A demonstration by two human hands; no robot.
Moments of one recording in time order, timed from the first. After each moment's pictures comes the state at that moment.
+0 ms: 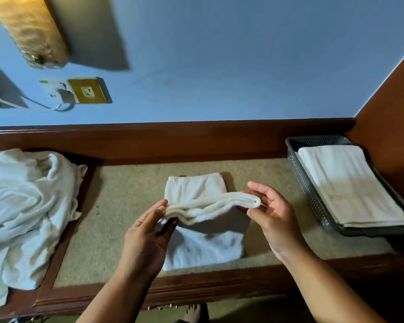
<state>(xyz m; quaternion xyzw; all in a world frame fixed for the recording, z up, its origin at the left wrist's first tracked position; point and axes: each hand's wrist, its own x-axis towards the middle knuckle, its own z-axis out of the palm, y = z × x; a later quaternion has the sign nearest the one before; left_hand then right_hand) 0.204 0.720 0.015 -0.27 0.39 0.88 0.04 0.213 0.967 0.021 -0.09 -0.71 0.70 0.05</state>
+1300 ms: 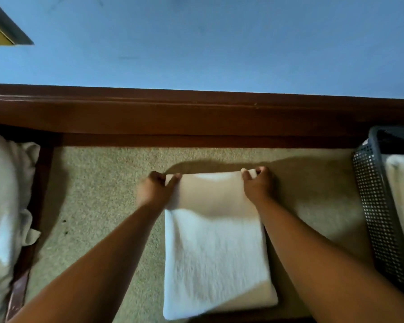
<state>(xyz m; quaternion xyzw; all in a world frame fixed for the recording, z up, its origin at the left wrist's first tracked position) -0.107 0.685 -0.221 -0.23 0.89 0.34 0.19 -0.109 0.953 -0.221 -0.37 -0.88 0.29 -0.12</state>
